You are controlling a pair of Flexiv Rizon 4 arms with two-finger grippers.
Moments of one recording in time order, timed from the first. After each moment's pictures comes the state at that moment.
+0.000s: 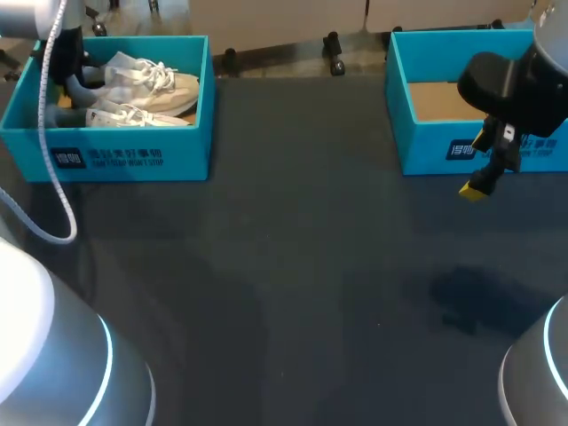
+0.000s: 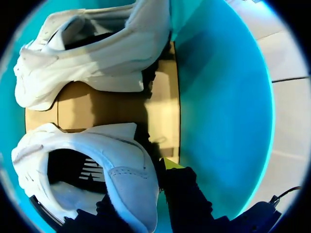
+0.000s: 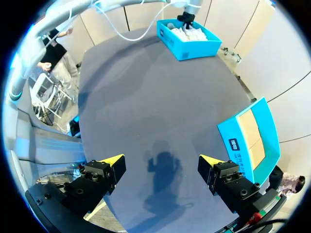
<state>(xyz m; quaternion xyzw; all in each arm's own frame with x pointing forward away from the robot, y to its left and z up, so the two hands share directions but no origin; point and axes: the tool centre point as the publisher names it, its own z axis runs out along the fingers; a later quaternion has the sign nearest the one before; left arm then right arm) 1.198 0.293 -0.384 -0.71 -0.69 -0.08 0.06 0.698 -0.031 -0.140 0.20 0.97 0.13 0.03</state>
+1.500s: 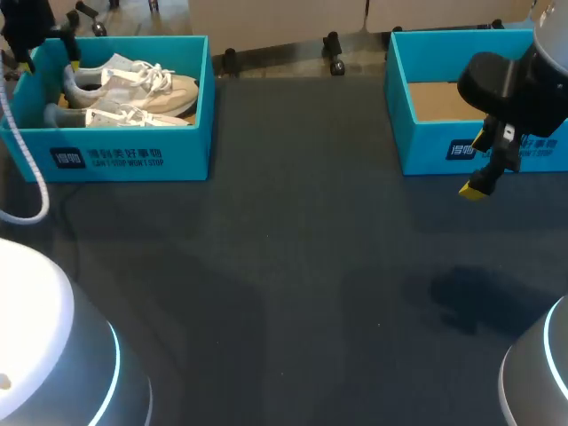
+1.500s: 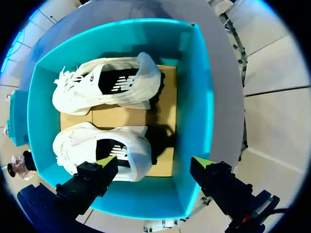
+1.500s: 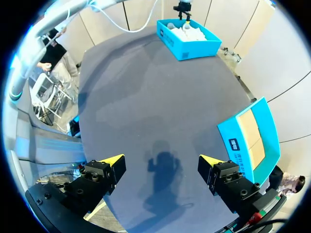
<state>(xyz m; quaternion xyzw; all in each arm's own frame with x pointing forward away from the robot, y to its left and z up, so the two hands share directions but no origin) 1.174 0.297 -0.300 -0.69 -0.72 -0.02 -0.02 0.698 -0.031 -0.140 0.20 0.97 0.13 0.03</state>
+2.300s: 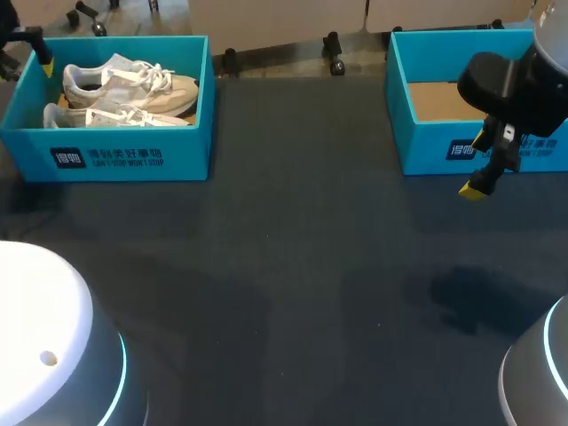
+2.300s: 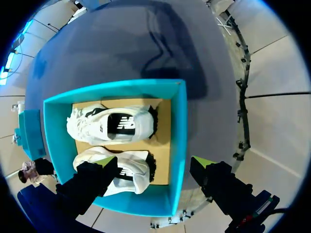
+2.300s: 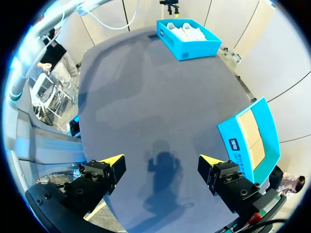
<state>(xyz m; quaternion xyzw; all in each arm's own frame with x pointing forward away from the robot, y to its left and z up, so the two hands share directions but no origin) 1.089 0.313 -0.250 -0.71 -0.70 -0.01 -0.05 0.698 -0.031 -0.140 0.20 0.97 0.13 0.03</state>
